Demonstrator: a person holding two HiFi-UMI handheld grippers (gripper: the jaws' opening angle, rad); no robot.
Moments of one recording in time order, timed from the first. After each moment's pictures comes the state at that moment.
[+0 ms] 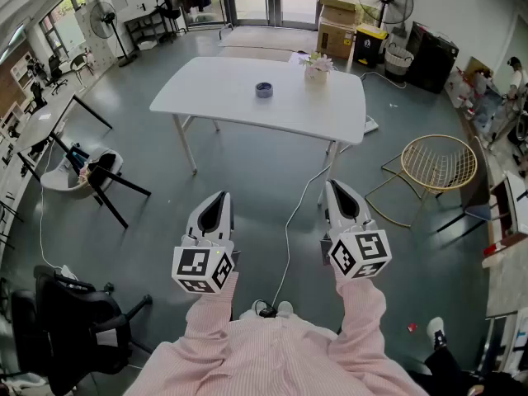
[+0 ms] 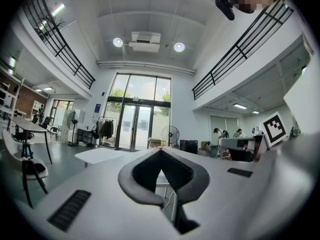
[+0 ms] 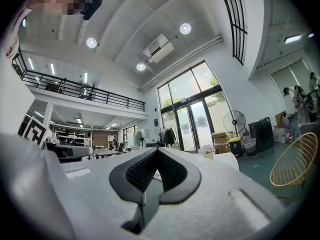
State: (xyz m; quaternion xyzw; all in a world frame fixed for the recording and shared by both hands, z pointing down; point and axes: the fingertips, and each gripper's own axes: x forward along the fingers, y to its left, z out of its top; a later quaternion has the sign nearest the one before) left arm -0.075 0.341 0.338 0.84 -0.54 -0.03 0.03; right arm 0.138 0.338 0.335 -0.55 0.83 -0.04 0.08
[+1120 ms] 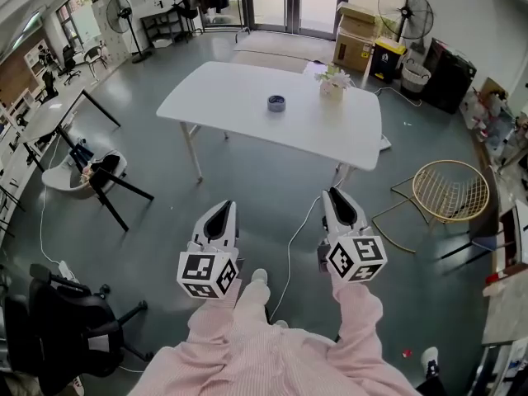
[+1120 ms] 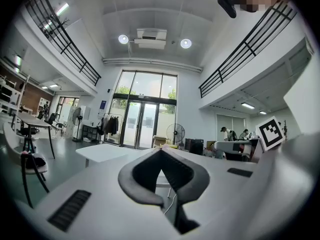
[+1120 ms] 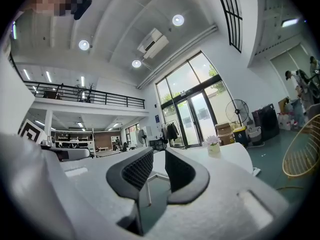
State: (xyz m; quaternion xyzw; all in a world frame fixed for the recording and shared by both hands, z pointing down) left arm -0.068 0.256 0.356 0.82 -0.56 -0.02 0.06; right arm 0.139 0.230 0.361 -0.53 0.84 -0.09 0.08
